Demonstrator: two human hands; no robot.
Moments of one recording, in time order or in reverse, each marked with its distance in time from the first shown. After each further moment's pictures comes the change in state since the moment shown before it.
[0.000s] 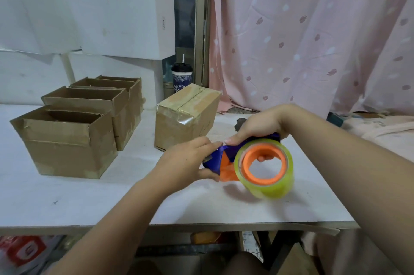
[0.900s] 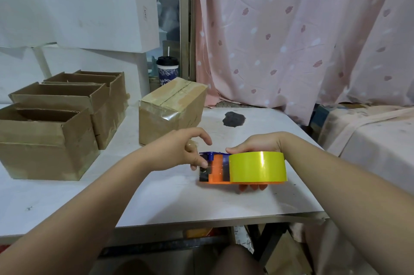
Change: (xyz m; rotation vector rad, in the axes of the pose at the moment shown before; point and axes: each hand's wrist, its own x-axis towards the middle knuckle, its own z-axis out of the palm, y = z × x) left_hand 0.027 -0.011 -0.011 -0.598 -0.367 -0.165; right_hand 0.030 0.070 0.020 0.374 -0.270 0.028
